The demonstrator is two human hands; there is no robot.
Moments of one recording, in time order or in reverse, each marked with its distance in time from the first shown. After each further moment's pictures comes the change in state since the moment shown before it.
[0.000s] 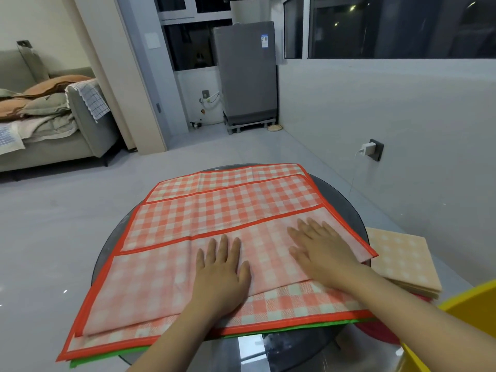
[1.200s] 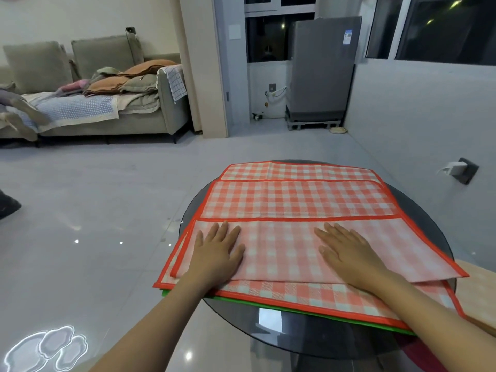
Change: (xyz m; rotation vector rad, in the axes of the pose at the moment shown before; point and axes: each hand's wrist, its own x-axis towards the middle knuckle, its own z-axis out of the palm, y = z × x) left_hand -0.037 -0.129 -0.010 -0.070 0.055 -0.198; right_hand 0.030 -0.061 0.017 -0.012 -0.055 -0.145
